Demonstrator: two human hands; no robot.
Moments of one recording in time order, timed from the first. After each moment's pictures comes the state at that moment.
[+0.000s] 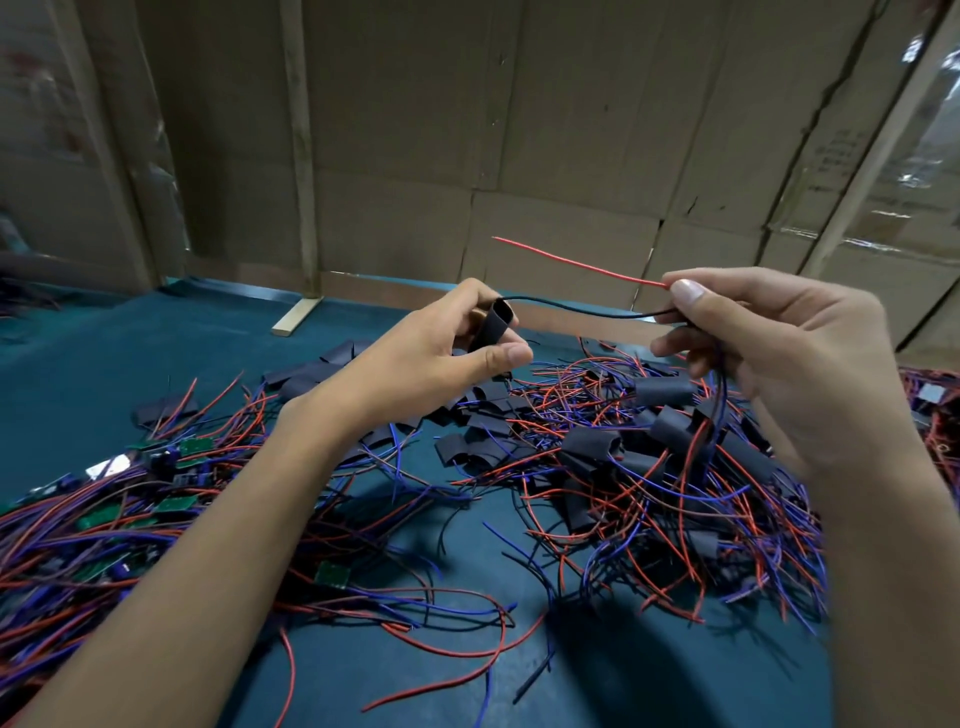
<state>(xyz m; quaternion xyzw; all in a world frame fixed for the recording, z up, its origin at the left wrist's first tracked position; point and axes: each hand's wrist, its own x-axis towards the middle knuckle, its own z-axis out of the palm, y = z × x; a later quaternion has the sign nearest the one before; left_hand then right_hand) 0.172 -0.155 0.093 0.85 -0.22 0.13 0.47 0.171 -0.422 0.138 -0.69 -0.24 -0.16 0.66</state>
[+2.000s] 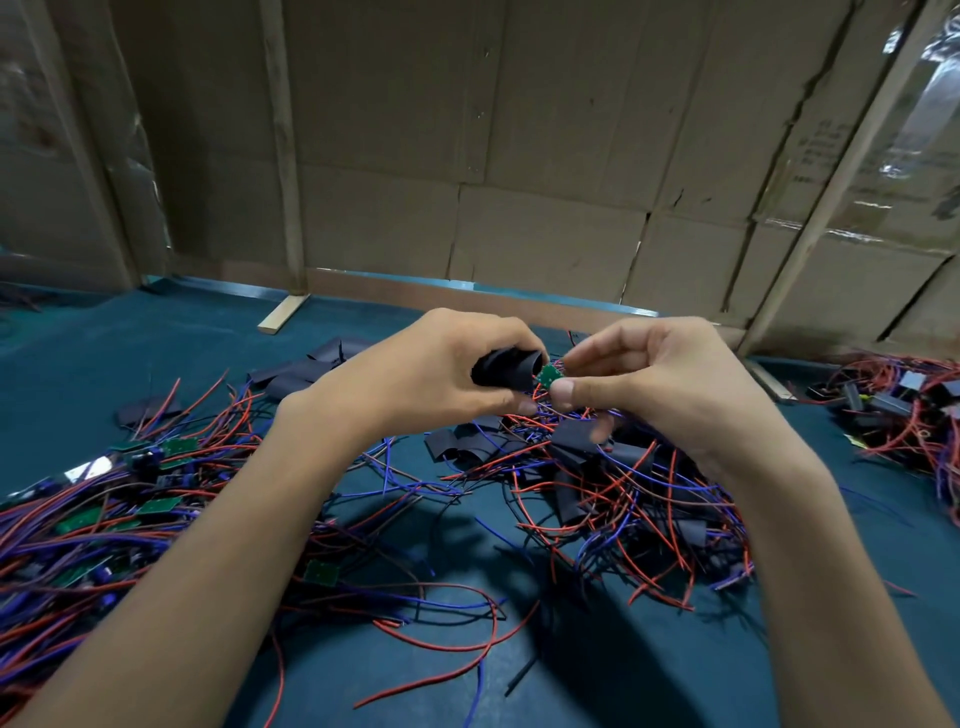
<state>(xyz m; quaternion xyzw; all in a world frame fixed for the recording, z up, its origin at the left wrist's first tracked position) 0.169 -0.173 0.098 0.89 -0.31 0.16 0.29 0.176 -0.396 0.118 -0.79 -0.19 0.02 0.58</state>
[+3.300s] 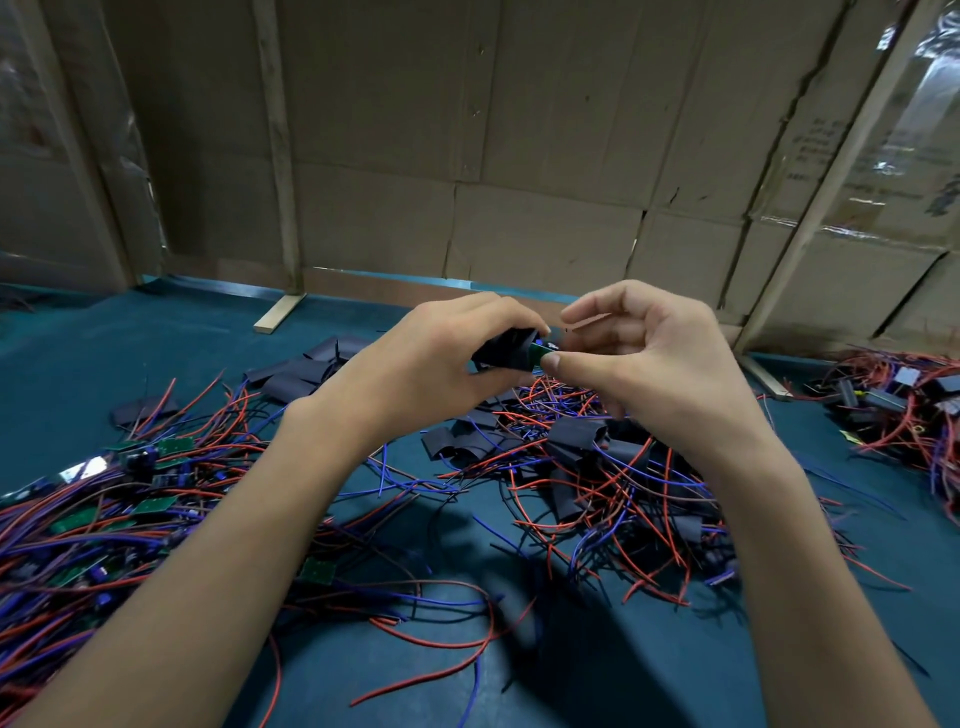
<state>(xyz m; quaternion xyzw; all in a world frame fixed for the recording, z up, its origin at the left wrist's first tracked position) 0.174 -0.177 0.090 0.85 -0.34 0.32 0.25 0.168 -0.385 0.122 -0.79 -0.22 -0.09 0.56</state>
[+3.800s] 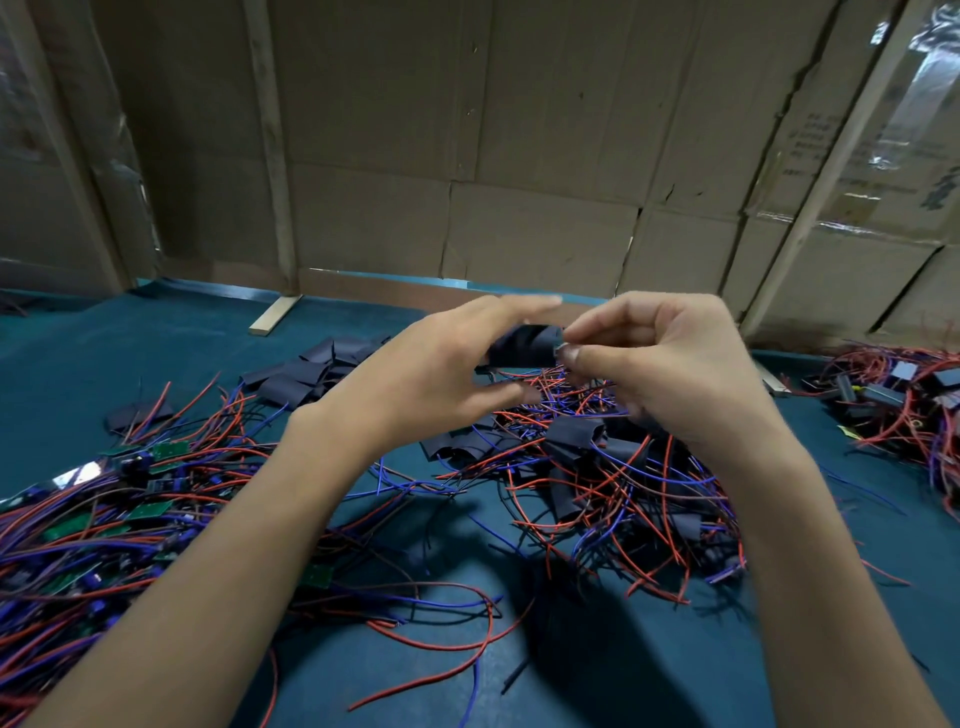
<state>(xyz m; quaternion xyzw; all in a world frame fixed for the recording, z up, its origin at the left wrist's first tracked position) 0.176 -0.181 0.084 0.87 -0.32 0.27 0.26 0.173 -0.394 0.122 -0.79 -0.20 -0.09 0.57</state>
